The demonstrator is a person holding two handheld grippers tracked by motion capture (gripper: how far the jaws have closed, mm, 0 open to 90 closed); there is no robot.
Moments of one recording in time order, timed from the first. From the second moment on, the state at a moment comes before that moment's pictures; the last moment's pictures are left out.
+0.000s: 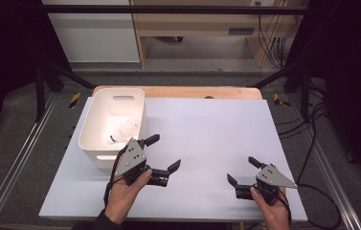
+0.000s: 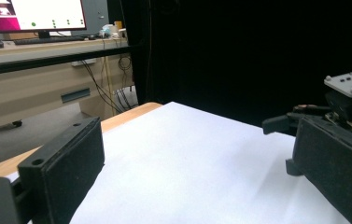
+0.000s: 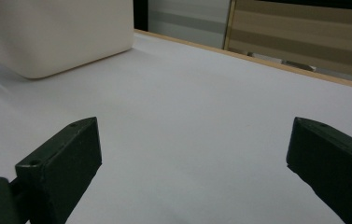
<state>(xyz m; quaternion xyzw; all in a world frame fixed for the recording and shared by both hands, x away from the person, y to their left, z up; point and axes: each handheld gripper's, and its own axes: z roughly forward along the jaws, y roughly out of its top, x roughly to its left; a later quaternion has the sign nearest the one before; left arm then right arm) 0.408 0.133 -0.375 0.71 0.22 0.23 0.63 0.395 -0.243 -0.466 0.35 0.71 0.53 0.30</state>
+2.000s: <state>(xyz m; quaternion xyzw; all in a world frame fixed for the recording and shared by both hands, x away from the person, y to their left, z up) 0.368 0.272 -0.459 0.65 0.31 0.29 0.63 0.394 -0.251 -0.467 0.34 0.71 0.53 0.32</state>
